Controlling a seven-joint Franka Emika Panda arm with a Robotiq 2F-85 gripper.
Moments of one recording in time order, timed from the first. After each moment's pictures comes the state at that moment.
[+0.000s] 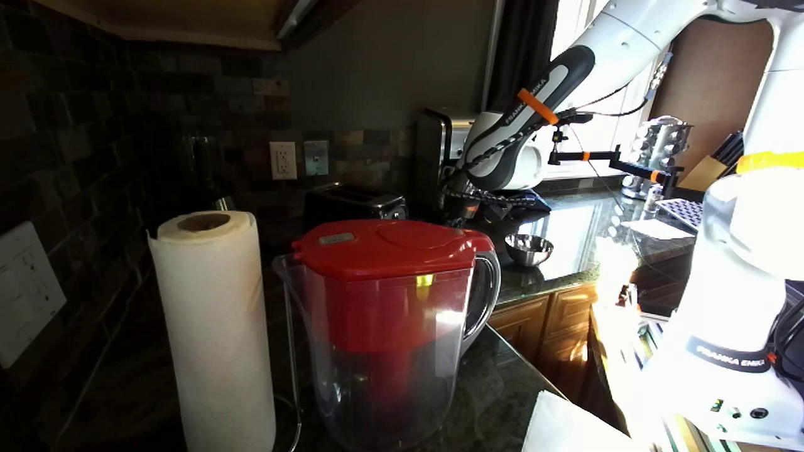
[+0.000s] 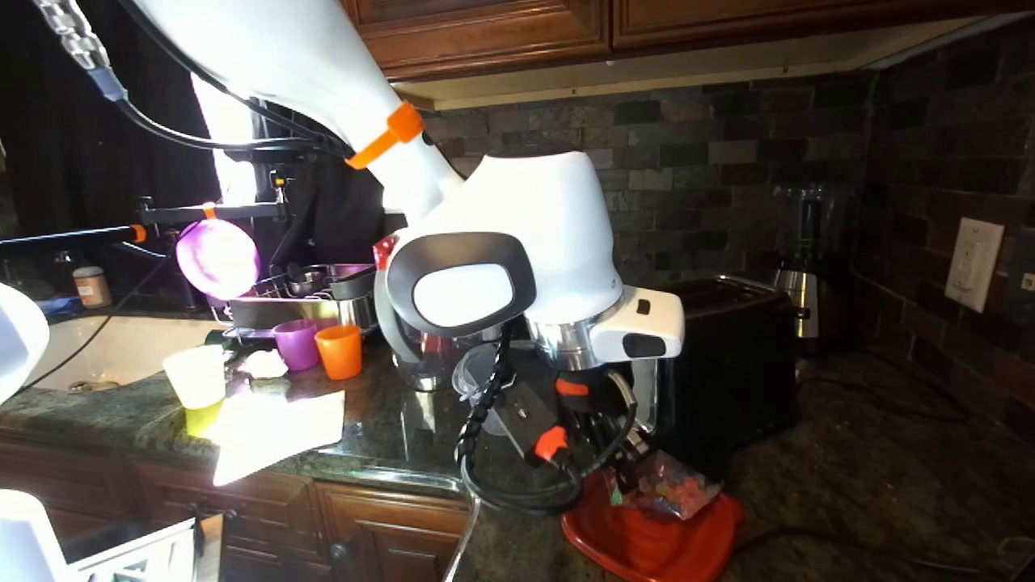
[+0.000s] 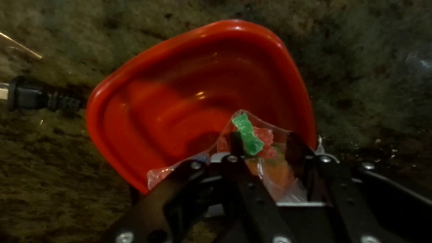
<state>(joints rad) -0.13 0.02 -0.10 -2.56 0.31 2.85 -0.40</state>
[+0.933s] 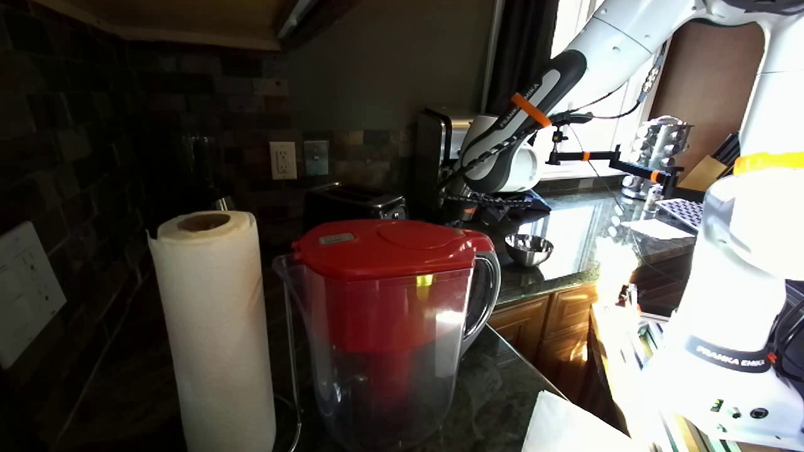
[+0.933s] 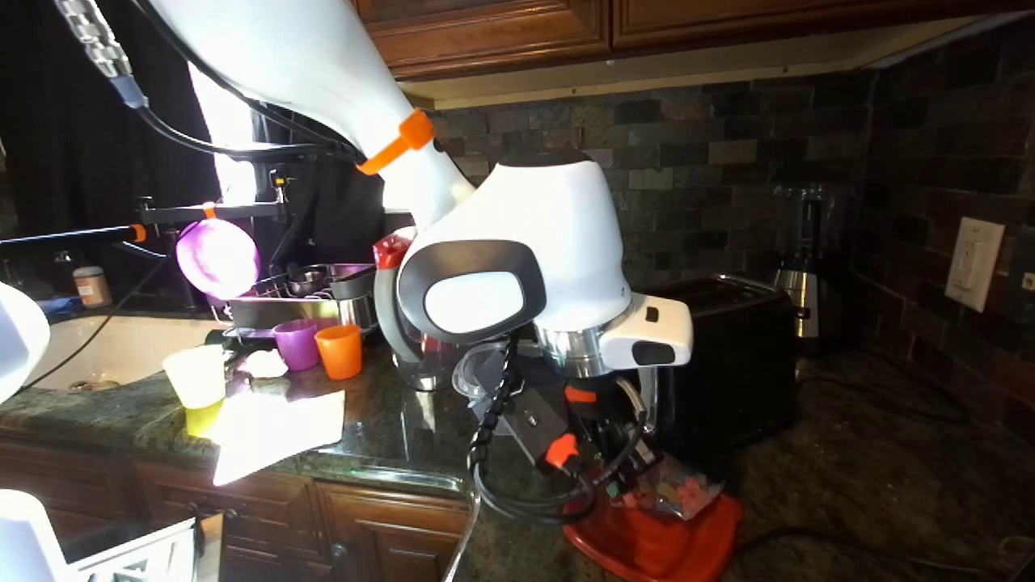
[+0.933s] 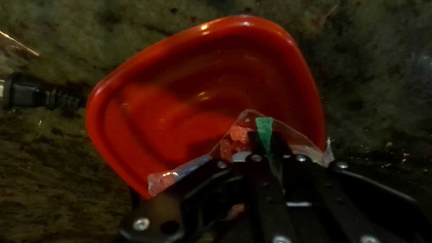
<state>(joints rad) -0.13 0.05 -0.10 -2.54 0.31 2.85 -0.41</state>
